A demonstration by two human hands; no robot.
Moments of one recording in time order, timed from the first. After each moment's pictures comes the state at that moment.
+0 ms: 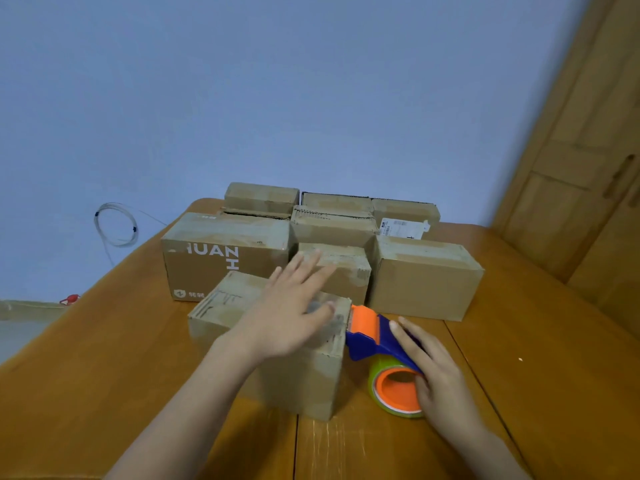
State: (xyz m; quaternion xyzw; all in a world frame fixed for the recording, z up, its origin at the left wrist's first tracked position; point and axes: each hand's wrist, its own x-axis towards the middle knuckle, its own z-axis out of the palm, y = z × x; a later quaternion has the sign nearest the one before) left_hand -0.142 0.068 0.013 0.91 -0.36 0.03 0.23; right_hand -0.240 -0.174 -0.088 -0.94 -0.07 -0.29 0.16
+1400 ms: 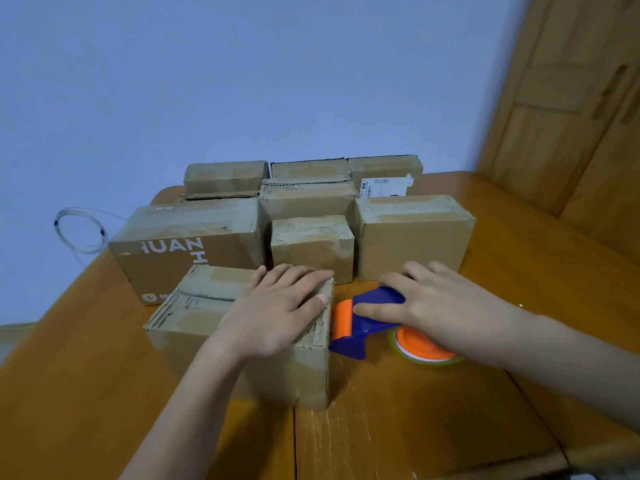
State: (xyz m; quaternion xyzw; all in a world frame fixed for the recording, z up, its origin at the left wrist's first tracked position) left_hand -0.122 0.050 -0.009 0.91 -0.40 -0.02 0.12; right_hand -0.228 -0.170 0.015 -0.94 -0.22 -0.10 -0.22
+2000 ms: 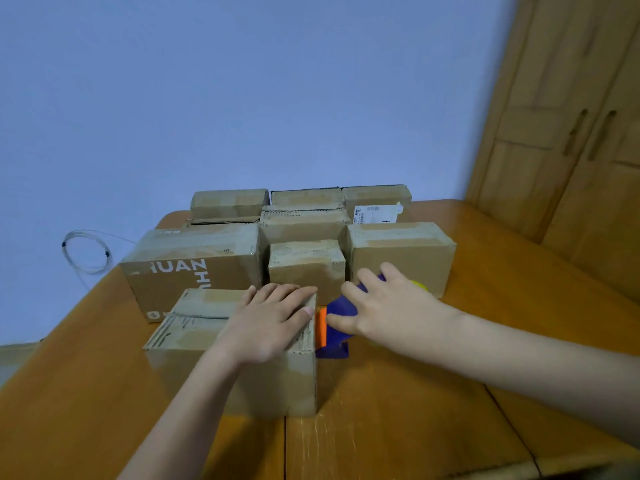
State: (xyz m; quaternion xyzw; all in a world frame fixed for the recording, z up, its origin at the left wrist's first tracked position) left_hand -0.125 0.054 -0.007 0.93 -0.36 -0.02 0.10; right_hand -0.219 -0.137 0.037 -0.90 -0.20 -0.15 -0.36
